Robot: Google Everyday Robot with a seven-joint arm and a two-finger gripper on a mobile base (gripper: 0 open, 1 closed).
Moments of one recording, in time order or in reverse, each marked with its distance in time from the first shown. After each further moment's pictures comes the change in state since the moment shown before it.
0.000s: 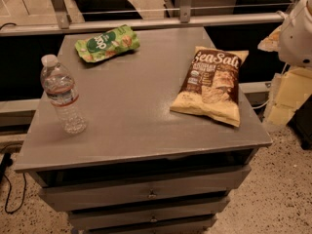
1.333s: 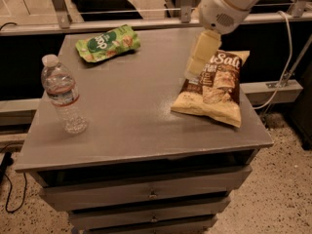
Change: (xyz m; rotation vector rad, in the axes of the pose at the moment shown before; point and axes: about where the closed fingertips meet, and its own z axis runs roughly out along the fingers) arm -0.135 -0.109 0.058 0.053 -0.237 -0.079
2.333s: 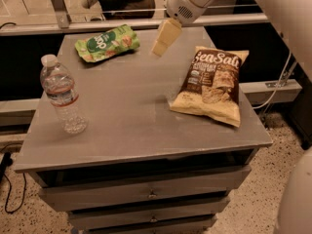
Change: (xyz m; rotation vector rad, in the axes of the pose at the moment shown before) arm -0.074 -0.075 0.066 0.056 -0.195 0.042
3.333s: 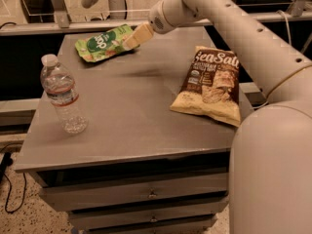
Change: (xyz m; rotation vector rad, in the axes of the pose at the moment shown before) arm -0.017 -0.071 0.111 0.088 -0.240 0.327
